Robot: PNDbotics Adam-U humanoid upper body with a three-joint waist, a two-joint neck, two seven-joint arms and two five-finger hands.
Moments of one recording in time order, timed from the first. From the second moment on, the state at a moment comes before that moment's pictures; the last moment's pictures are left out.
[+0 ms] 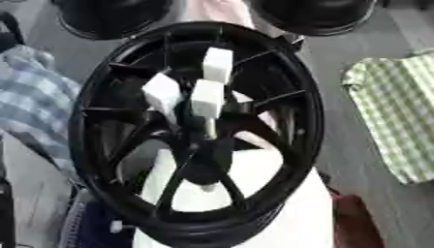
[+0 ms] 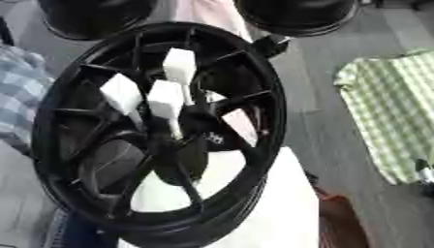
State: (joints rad) left arm -0.42 0.17 0.31 -1.75 0.19 -0.02 -0.01; right arm -0.09 -0.43 -0.32 -1.10 -0.21 -0.22 -0.16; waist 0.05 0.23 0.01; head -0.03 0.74
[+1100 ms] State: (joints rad) left arm -0.42 0.18 0.31 -1.74 0.19 -0.01 0.00; right arm -0.11 -0.57 -0.34 -1.40 -0.09 -0.22 -0.03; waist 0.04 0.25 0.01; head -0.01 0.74
